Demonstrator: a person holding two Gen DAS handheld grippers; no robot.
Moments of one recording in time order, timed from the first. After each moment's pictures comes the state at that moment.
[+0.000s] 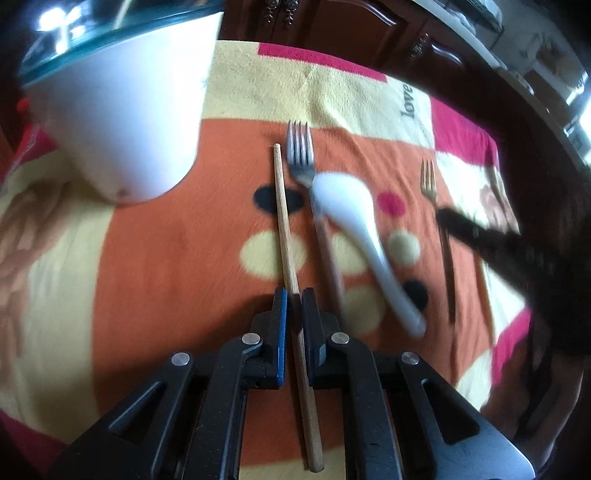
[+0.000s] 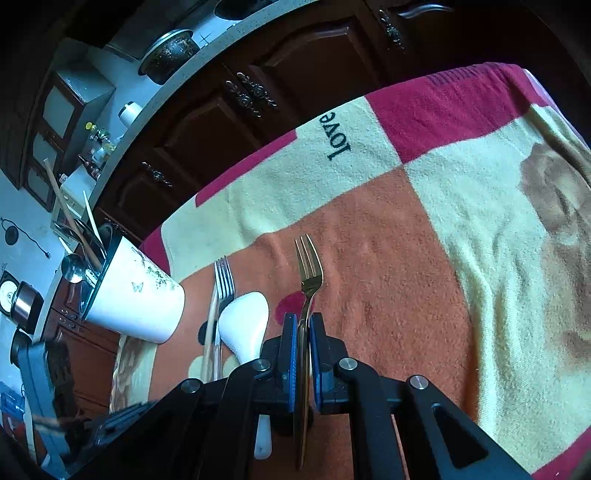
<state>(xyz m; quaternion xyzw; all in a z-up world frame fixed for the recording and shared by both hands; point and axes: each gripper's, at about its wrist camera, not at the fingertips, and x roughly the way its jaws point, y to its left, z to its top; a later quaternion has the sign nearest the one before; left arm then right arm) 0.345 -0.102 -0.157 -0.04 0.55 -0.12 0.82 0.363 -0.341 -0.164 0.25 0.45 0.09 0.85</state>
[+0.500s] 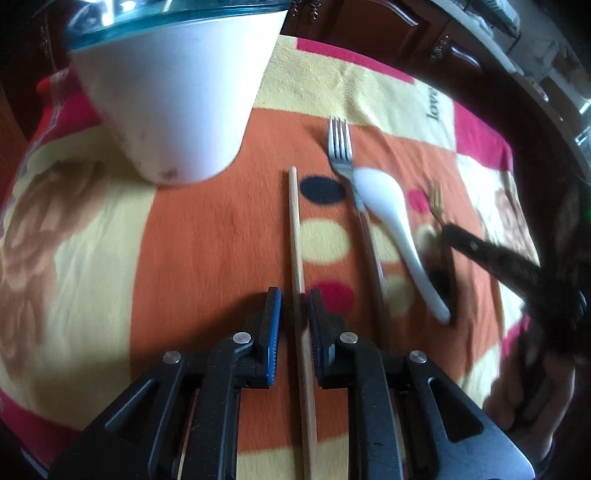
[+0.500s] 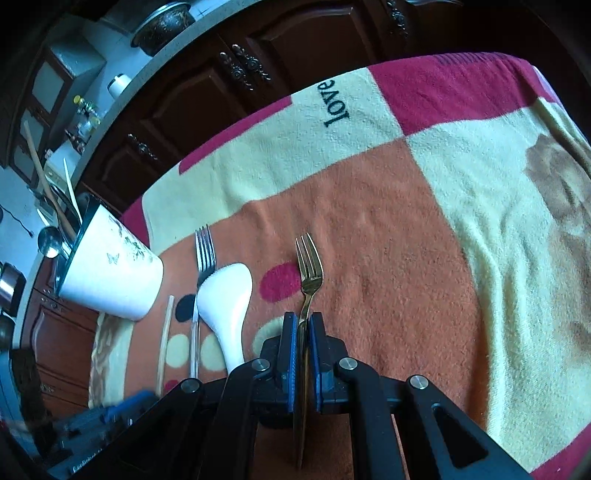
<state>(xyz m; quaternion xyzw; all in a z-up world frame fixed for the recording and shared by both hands) 0.354 -0.079 -0.157 -0.06 0.57 -0.10 0.81 0.370 -0.326 -0.180 0.21 0.49 0.08 0.84</state>
